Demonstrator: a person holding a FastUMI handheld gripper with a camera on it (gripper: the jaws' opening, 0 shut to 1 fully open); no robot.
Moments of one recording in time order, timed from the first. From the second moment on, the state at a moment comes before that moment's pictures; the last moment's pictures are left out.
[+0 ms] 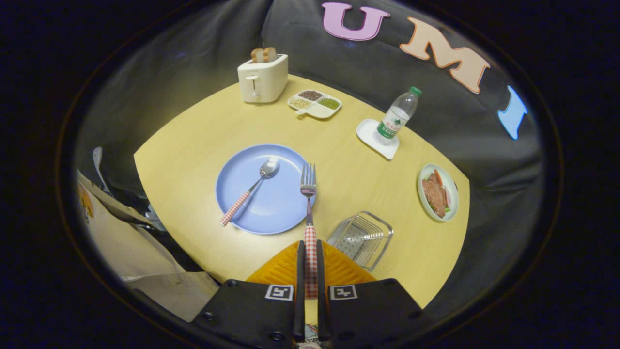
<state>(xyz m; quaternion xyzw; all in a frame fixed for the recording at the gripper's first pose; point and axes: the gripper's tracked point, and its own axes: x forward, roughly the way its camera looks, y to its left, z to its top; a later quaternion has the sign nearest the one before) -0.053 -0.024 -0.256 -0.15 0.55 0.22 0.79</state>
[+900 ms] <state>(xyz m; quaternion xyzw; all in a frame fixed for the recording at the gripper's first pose) -0.077 -0.135 -0.257 -0.16 0.64 0.19 0.73</state>
